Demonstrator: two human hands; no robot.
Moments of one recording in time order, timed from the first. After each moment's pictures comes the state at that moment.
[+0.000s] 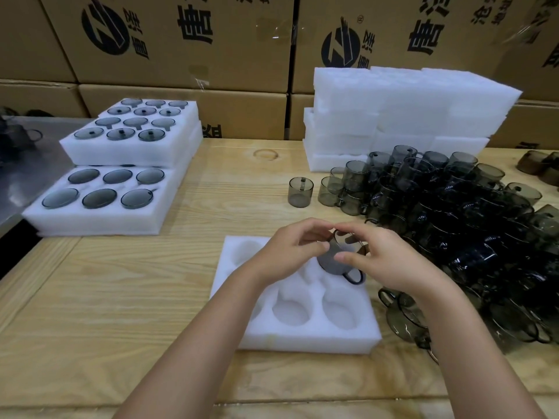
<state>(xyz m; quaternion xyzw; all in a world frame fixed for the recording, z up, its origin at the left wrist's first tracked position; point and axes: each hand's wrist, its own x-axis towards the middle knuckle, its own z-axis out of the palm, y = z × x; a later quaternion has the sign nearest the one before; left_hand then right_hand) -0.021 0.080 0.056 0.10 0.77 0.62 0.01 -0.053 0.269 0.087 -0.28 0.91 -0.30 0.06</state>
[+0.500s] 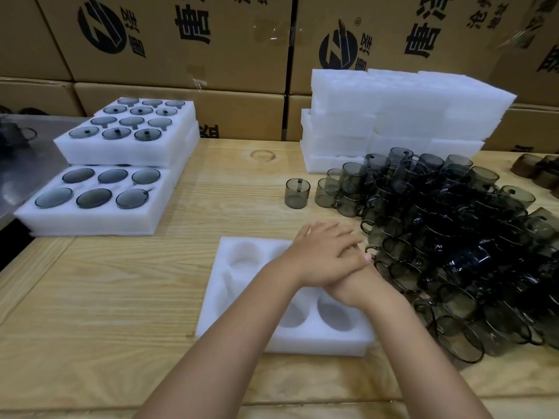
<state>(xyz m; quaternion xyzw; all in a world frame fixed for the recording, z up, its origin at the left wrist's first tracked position) -0.035 0.126 0.067 0.16 0.95 0.26 0.03 -0.042 0.230 0.056 -0.34 0.94 -0.03 0.02</state>
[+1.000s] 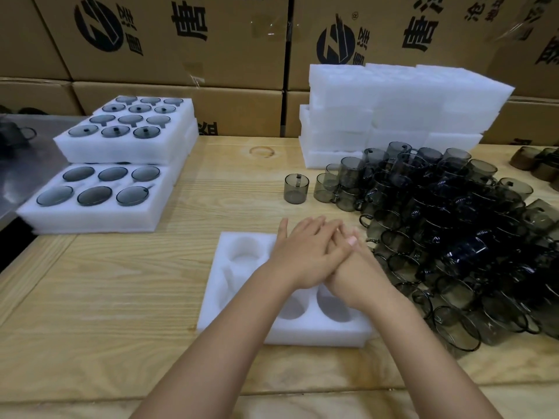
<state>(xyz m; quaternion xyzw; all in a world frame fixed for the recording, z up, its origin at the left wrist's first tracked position) -0.023 0.117 0.057 0.08 0.97 0.23 0.00 -0.026 0.233 0.061 -0.30 0.95 -0.02 0.00</state>
